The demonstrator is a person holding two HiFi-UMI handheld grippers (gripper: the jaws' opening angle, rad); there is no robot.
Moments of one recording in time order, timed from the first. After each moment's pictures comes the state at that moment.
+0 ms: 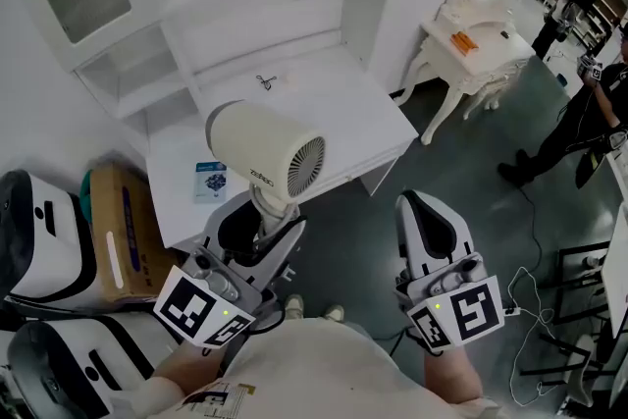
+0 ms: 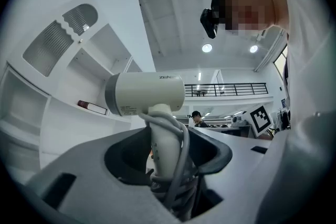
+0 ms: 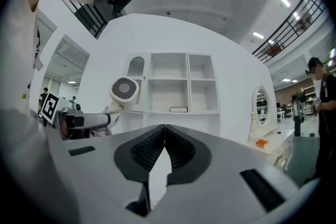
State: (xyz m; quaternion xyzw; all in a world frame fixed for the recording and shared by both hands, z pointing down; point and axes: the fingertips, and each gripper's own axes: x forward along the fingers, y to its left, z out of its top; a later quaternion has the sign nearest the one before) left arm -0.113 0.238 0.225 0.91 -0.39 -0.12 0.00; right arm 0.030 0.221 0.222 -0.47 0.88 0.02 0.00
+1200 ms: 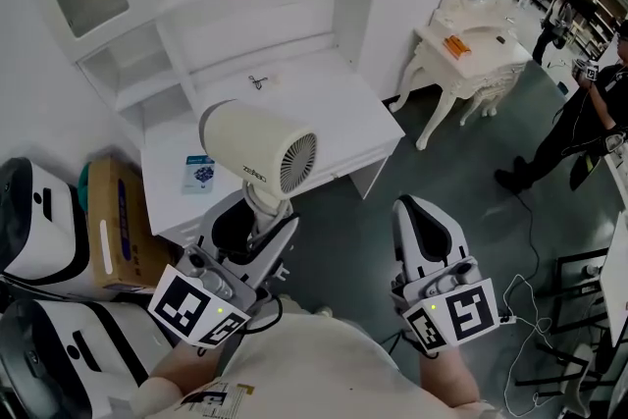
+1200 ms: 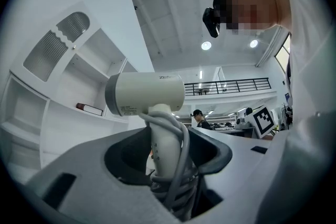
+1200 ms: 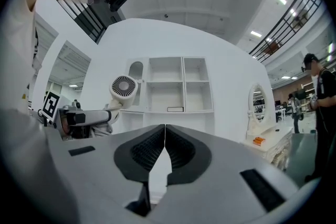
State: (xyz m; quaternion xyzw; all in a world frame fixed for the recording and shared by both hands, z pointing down) left arm -0.051 0.278 0.221 0.90 -0.42 -0.11 -0.02; right arm 0.099 0.260 0.230 -0.47 0.88 0.02 0.01
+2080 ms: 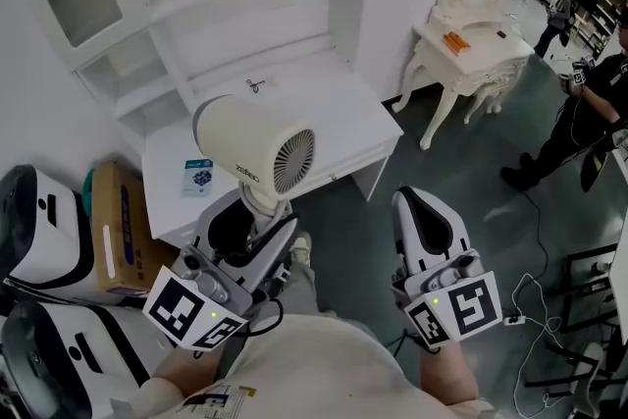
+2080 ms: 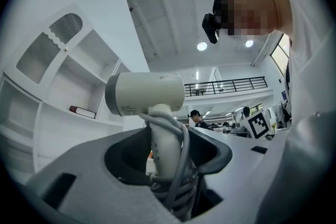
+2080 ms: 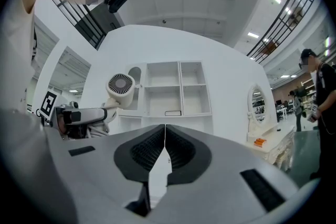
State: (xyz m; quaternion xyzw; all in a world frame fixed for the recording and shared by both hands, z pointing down) left arm -0.018 0.284 0.212 0.91 -0.40 -0.12 -0.03; right arm 0.129 0.255 0.230 -0.46 0.88 0.02 0.04
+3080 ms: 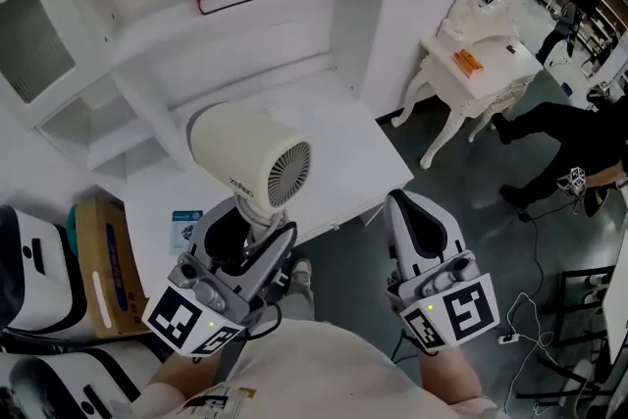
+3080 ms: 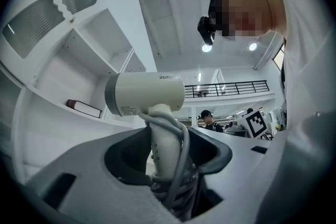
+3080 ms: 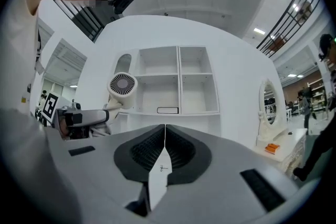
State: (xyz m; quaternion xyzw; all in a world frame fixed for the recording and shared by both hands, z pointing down) left arm -0.071 0.076 0.226 0.91 -0.39 -0.13 -0.02; right arm 0.067 0.046 0.235 -0.45 0.89 0.02 0.02
